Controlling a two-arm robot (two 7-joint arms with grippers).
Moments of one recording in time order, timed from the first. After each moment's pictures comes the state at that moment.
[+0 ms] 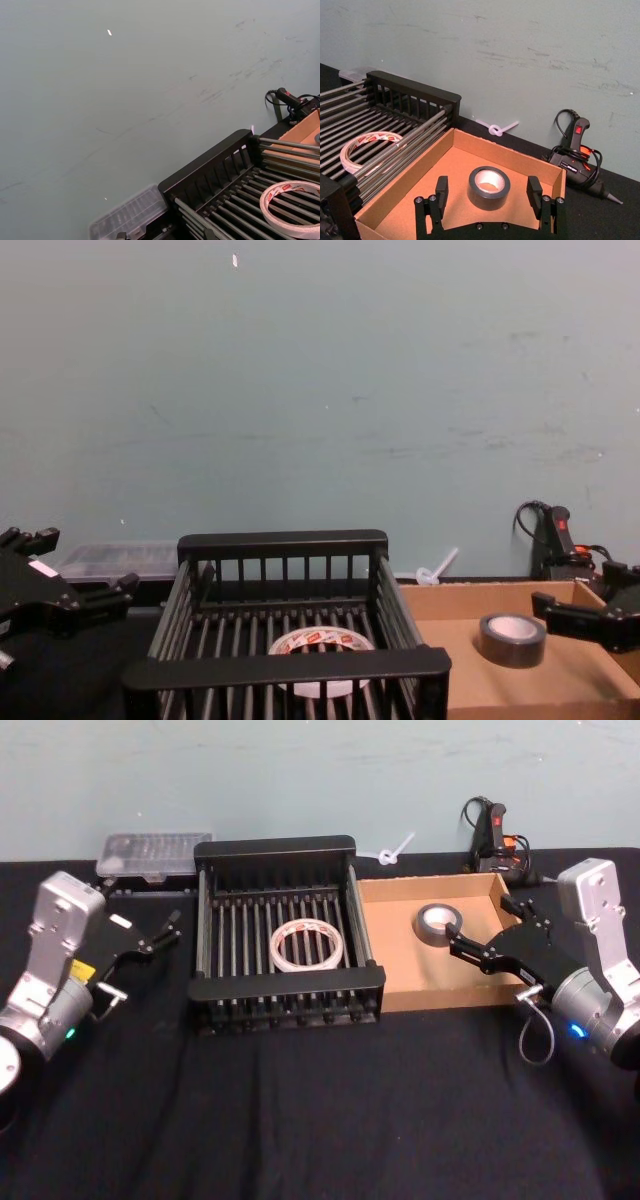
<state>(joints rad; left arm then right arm) -0.20 0.60 0.45 -1.41 -0.25 -0.12 0.03 0.19 0.38 -0.26 -1.38 0.21 0.01 0.29</state>
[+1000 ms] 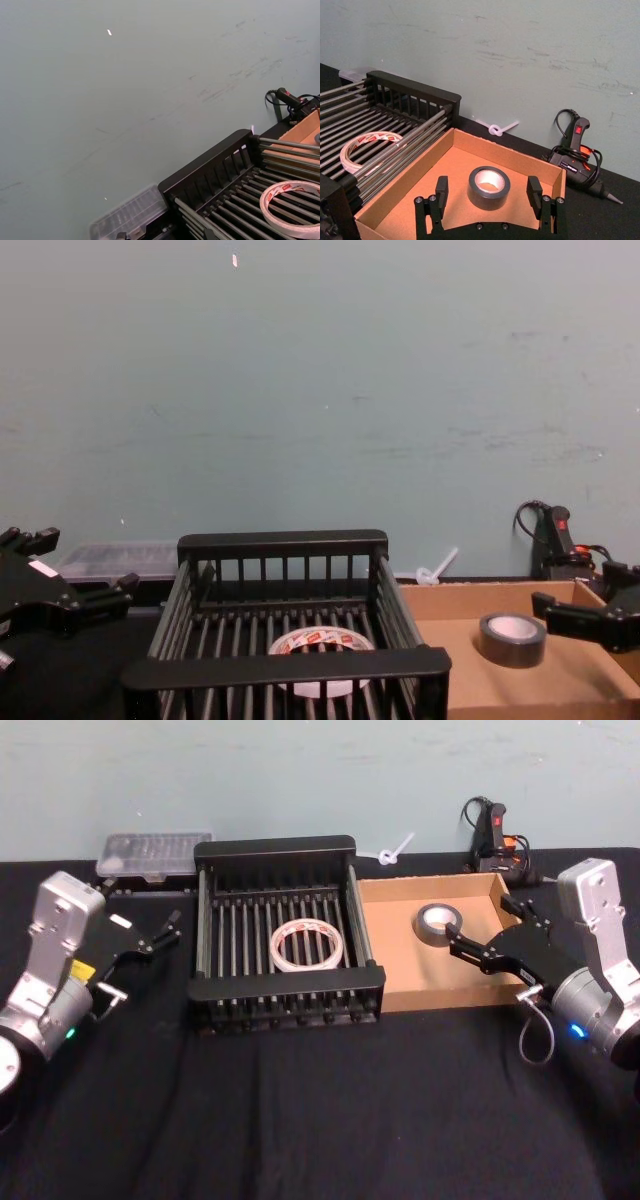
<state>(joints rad) -0.20 0.60 0.45 -1.41 -0.25 -0.12 0.03 0.19 0.38 -0.26 -1.38 0.21 0.01 0.29</state>
